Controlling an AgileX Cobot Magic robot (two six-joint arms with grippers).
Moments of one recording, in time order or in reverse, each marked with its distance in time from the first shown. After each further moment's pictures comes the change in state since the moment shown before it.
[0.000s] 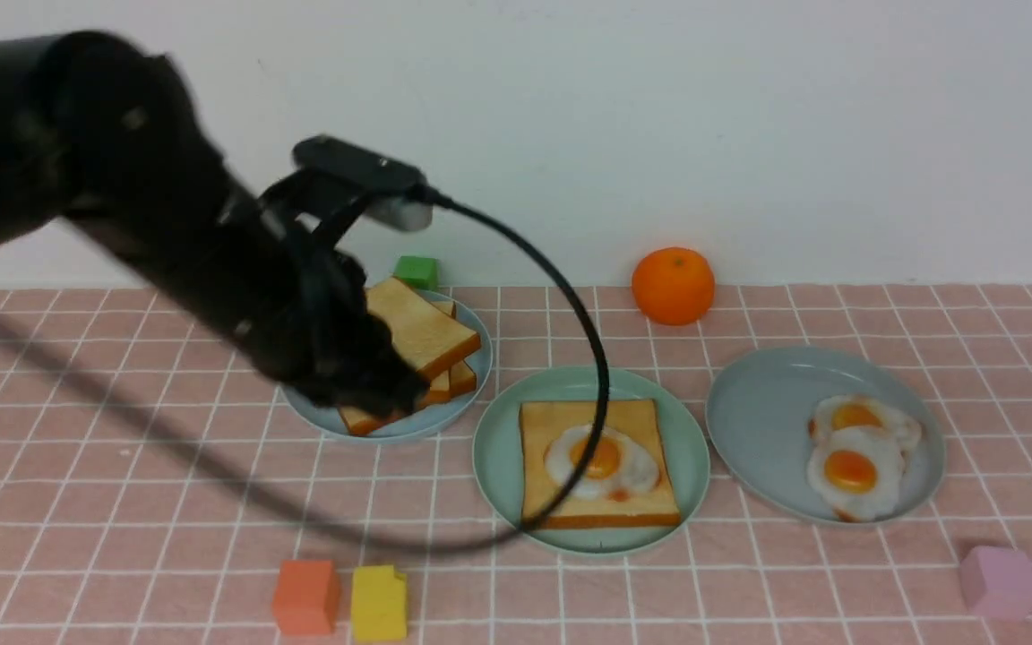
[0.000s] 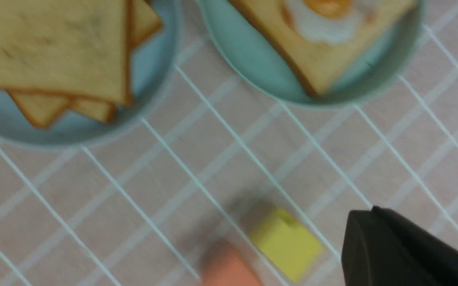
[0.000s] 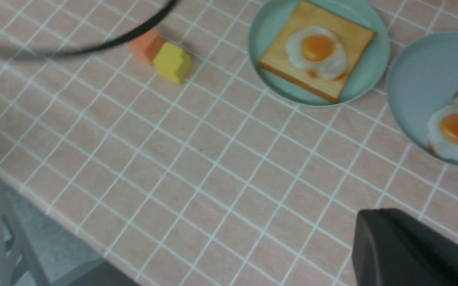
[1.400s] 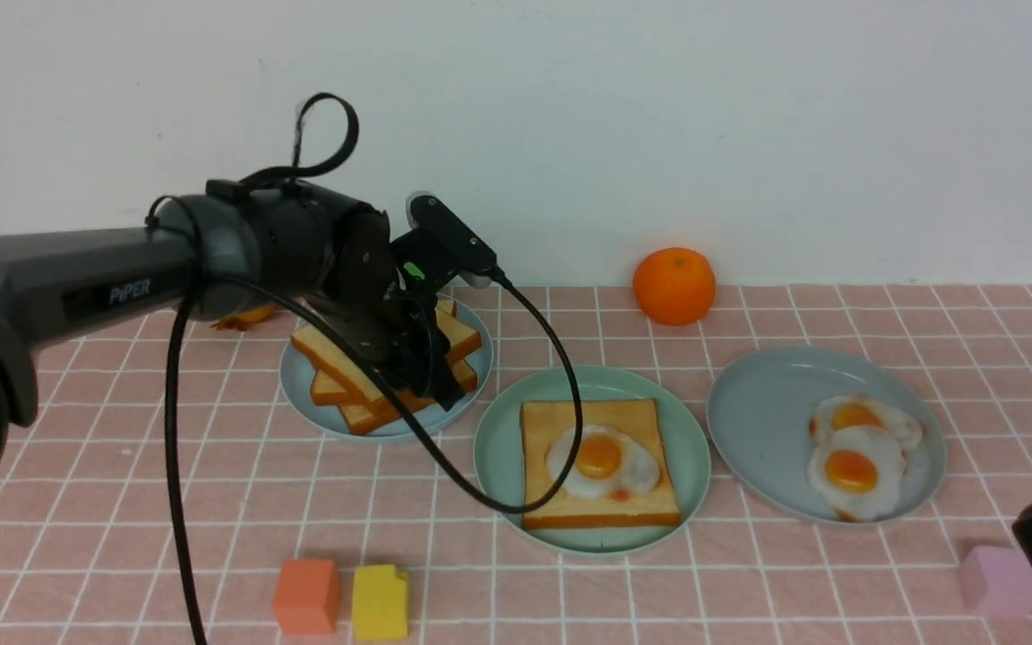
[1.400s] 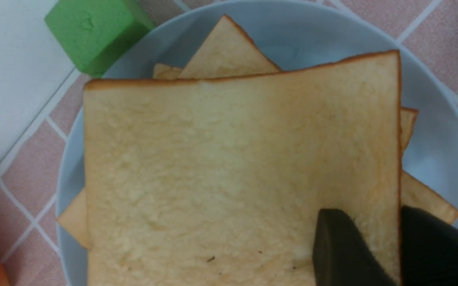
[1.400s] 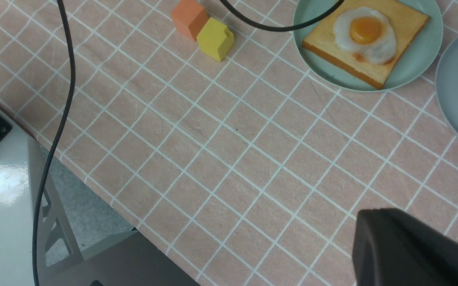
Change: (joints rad) right arm 0.000 -0.006 0.001 0.084 0.000 -0.044; left arm 0.011 0.491 -0.206 0.336 -0.399 0.029
